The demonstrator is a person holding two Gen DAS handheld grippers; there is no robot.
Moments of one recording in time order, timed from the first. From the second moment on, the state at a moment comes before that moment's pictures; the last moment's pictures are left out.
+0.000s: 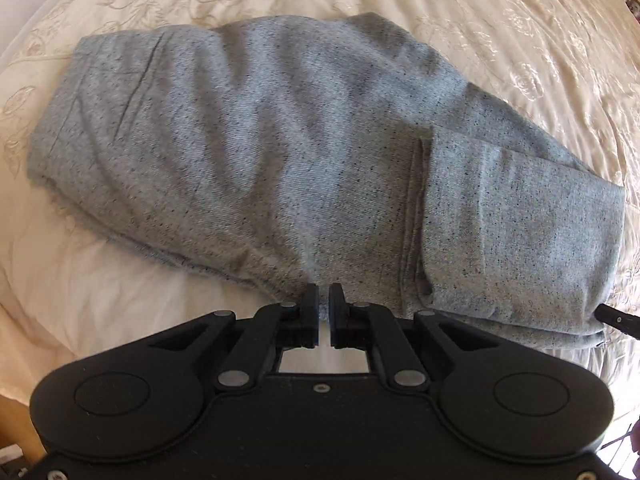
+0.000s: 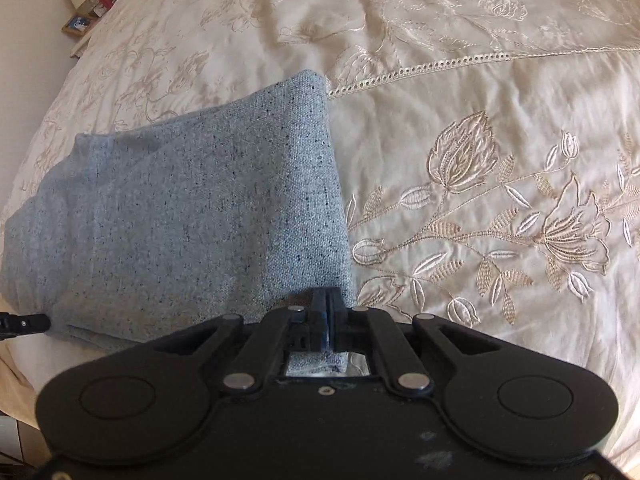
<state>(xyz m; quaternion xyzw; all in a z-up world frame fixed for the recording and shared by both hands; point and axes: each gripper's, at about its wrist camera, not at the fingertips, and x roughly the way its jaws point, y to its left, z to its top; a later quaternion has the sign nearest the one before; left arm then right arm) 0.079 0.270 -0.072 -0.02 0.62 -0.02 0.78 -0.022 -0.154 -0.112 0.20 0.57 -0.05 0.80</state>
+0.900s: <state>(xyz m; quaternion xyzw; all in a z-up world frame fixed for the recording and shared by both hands) 0.092 0.422 -0.059 -0.11 0.60 0.00 0.80 0.003 0.035 -0.047 0.16 0.51 0.04 0.85</state>
